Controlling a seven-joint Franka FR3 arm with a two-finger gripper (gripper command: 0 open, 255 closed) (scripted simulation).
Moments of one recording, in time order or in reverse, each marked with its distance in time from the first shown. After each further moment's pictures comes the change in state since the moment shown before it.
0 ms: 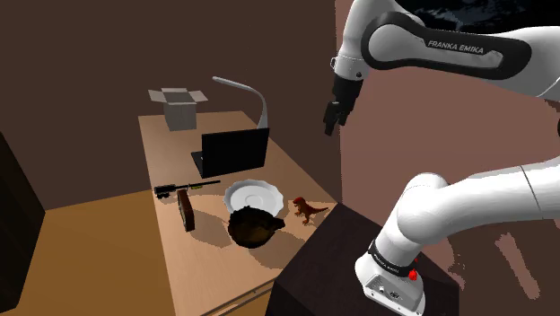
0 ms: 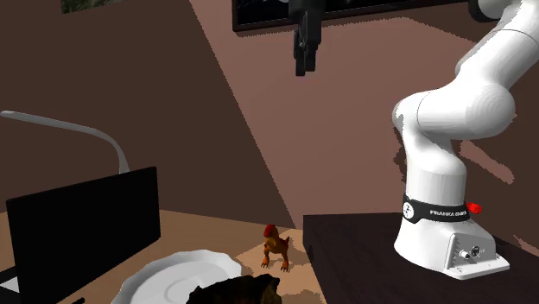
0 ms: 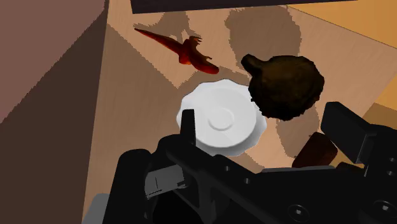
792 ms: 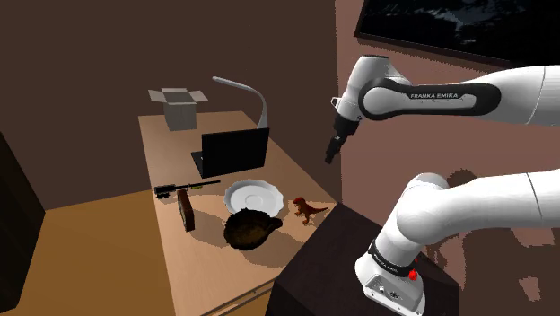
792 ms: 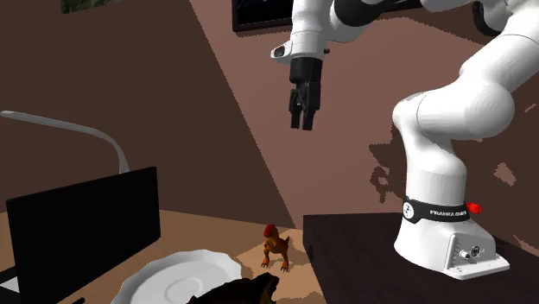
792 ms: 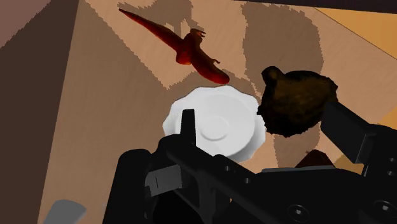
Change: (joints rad) arm -0.015 -0.088 -0.208 -0.365 -0.076 0.363 -0.231
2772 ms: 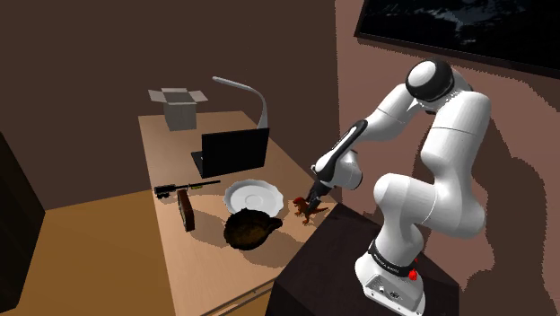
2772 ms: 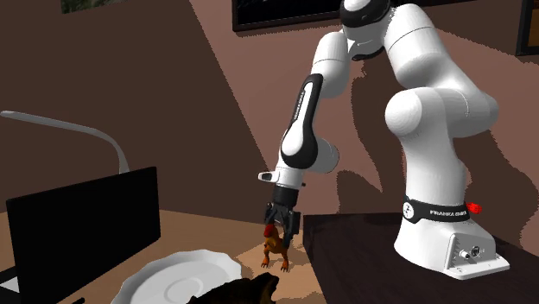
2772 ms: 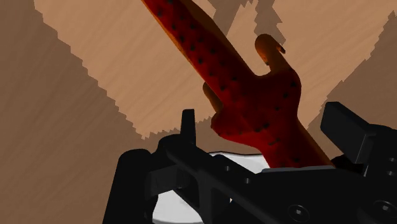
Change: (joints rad) arm 1.796 0.401 -2.157 -0.028 0.368 1.228 -1.080
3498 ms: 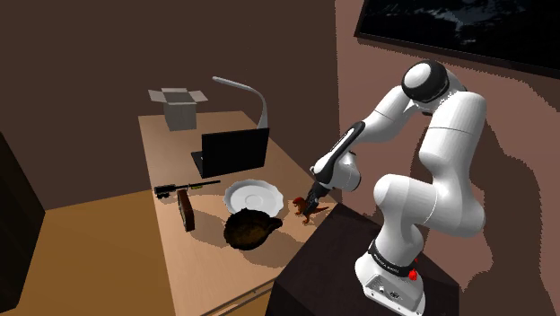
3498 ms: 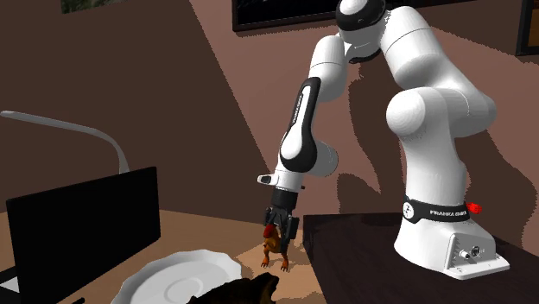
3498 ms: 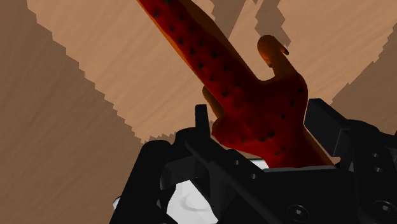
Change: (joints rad) arm 0.048 -0.029 -0.041 0.013 0.001 0.026 -0.001
